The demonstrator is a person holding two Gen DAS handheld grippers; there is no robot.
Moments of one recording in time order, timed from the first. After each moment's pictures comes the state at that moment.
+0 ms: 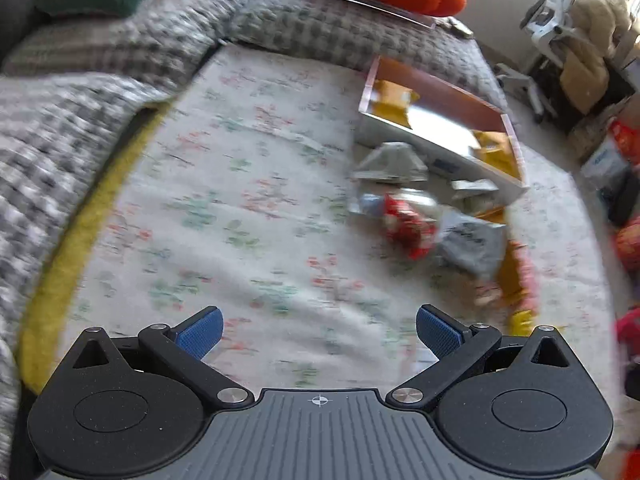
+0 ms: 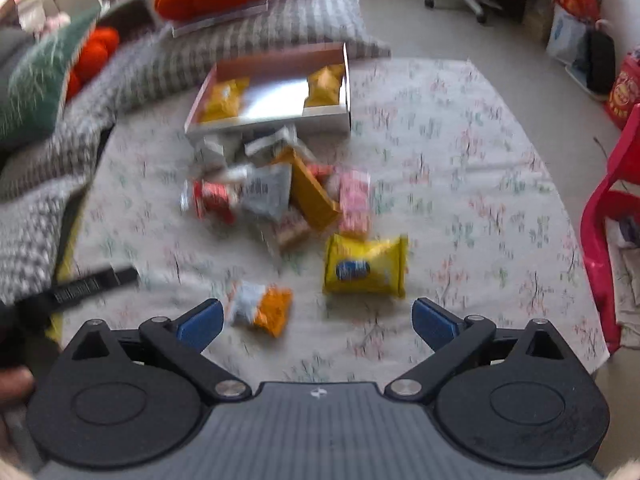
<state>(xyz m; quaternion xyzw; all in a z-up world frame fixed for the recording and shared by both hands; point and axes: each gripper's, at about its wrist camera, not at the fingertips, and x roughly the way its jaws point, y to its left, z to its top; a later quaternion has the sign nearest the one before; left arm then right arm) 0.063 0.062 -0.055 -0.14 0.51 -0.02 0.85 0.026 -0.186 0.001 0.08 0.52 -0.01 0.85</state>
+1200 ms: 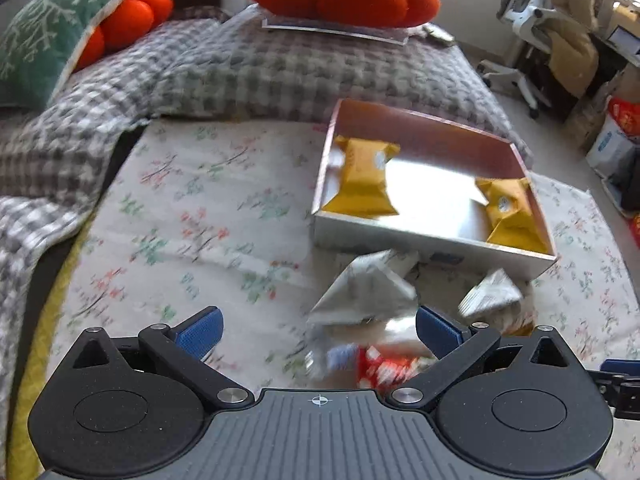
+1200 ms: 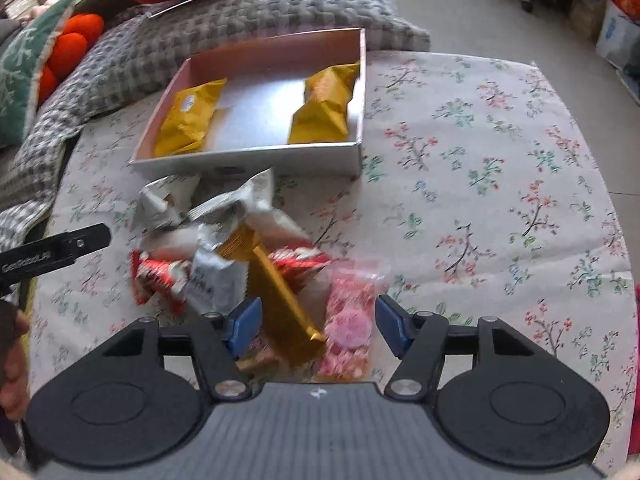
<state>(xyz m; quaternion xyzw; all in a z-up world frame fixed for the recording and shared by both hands) 0.202 0.016 -0.078 -0.04 0.46 -0.03 0.88 0.165 -0.219 -0.075 0.07 0.56 0.03 0.83</state>
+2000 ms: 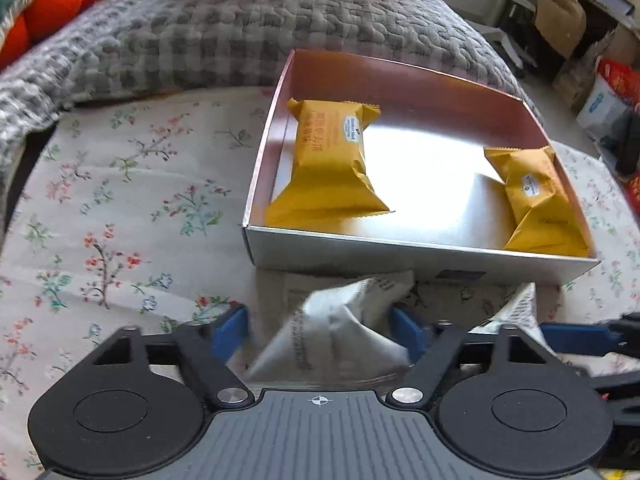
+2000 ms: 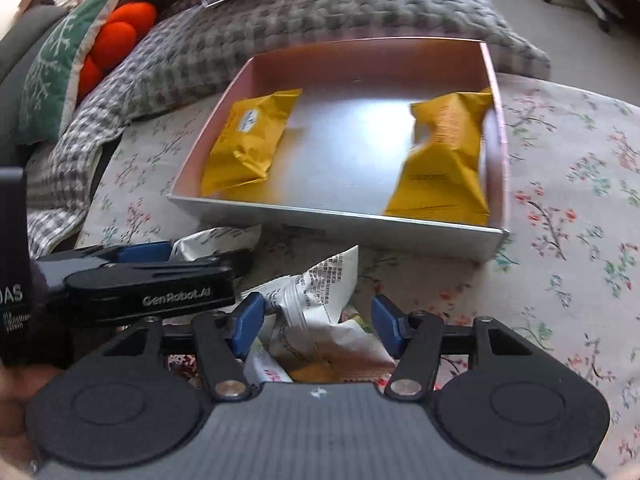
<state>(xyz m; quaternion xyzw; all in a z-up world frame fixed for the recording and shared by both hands) 0.272 -0.007 -0.140 -0.03 0.51 -0.07 0.86 0.235 -0.175 -0.111 0.08 0.54 0.15 0.82</state>
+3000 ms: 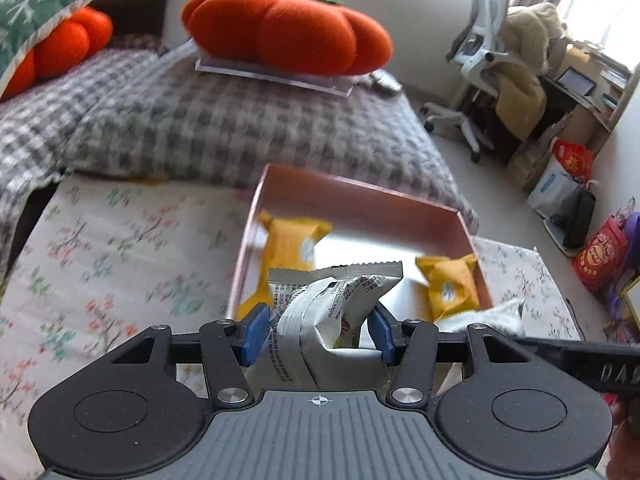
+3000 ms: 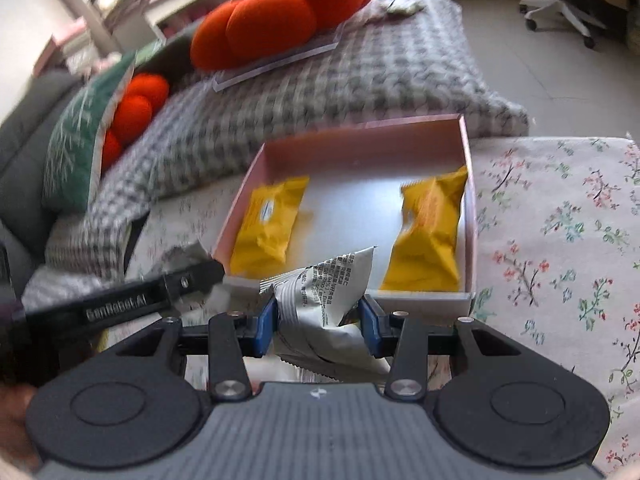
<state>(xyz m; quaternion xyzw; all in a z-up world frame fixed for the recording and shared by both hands) 0.262 0.000 -0.074 -0.10 0.40 -0.11 0.90 0.231 -0.202 -0.067 0.15 0.46 0.14 0.86</state>
